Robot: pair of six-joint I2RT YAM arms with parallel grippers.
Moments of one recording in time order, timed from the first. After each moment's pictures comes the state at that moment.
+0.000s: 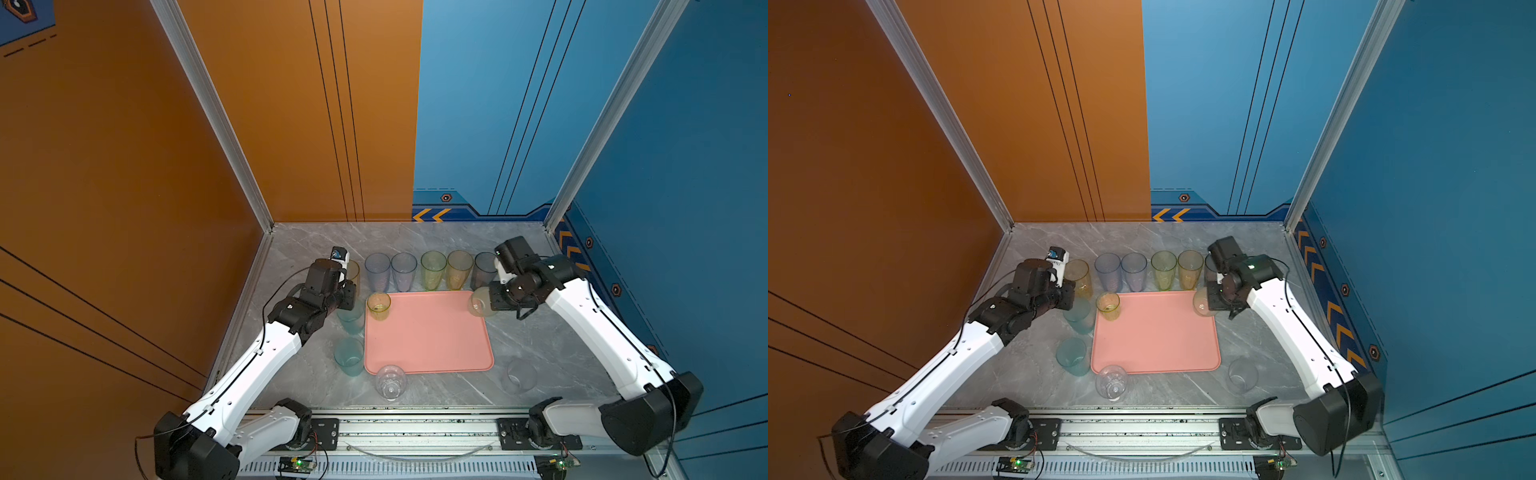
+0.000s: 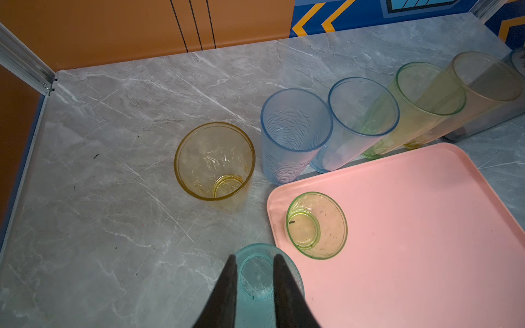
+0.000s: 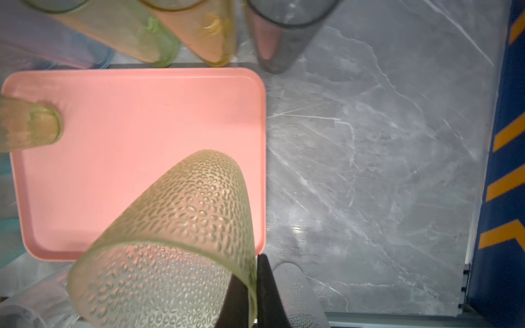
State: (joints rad) left arm -0.41 1.09 0.96 -0.55 -0.15 -0.16; right arm 0.43 1.39 1.42 -1.27 0.10 0.34
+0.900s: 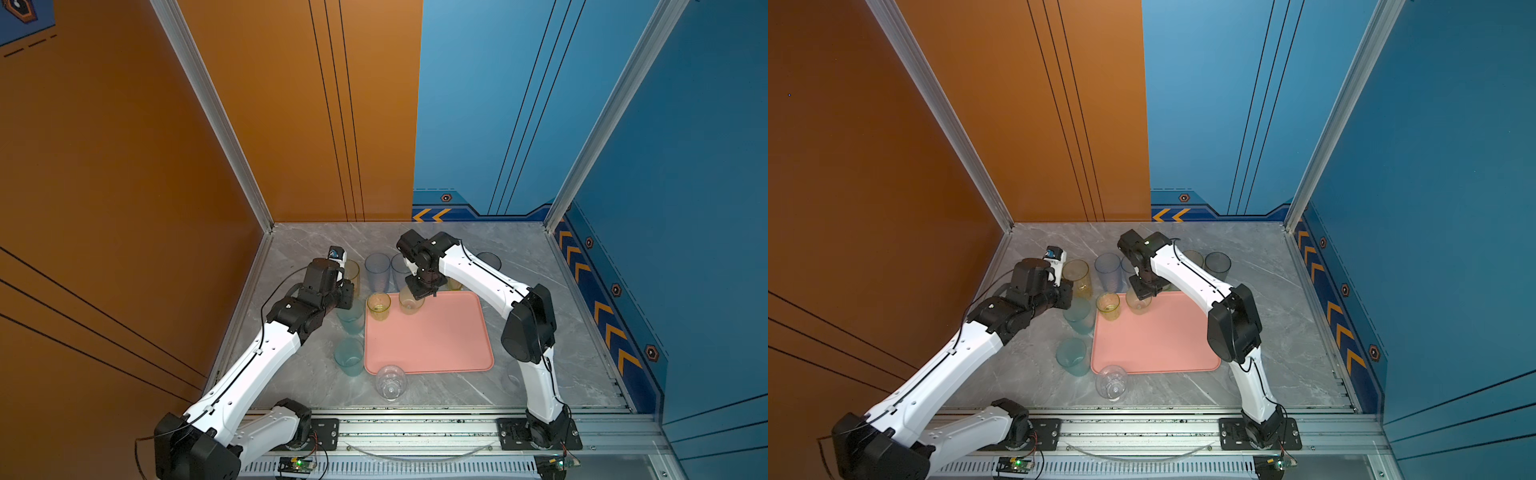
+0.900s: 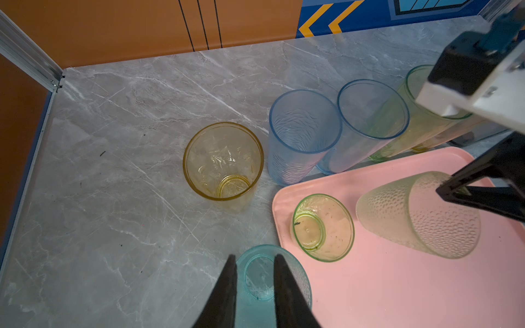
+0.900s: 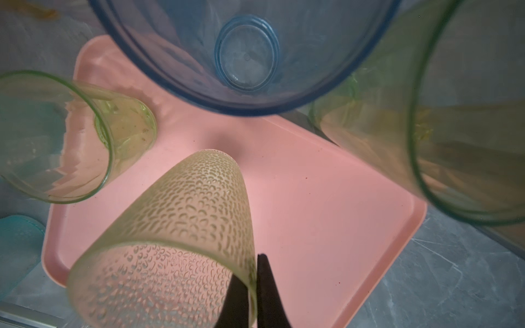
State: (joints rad) left arm -0.39 1.09 0.96 -0.55 -0.15 -0.16; right arm 0.72 2.12 2.02 -1.30 0.08 0.23
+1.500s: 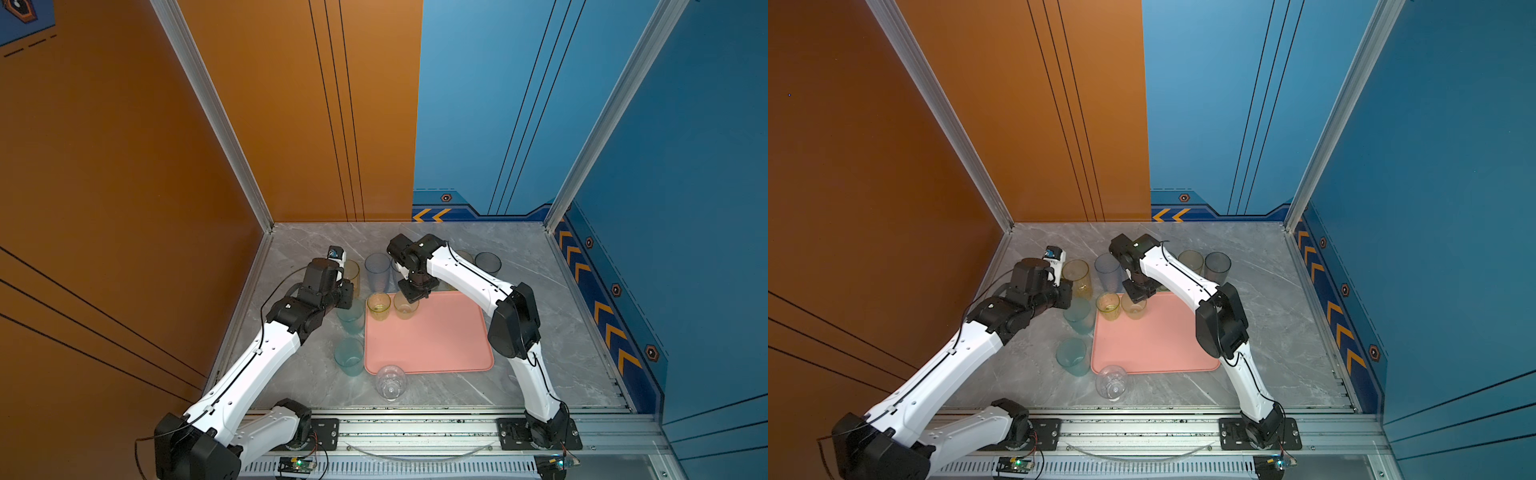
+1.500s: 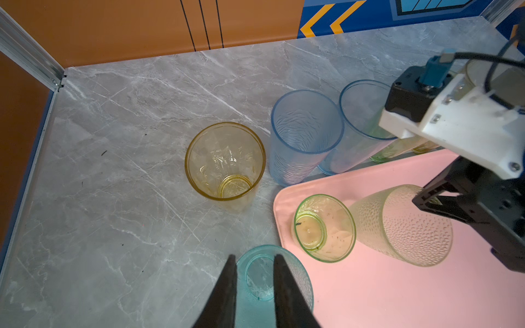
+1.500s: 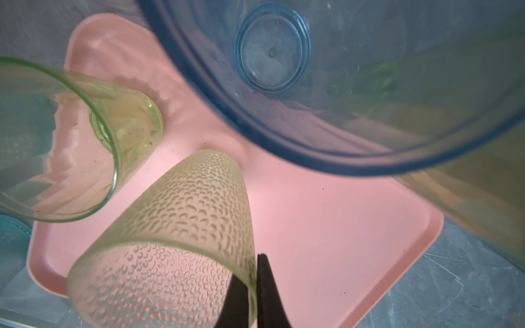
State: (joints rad) left arm -0.39 1.09 0.96 -0.55 -0.15 -0.16; right arm 0.75 2.22 2.13 -1.36 0.09 0.21
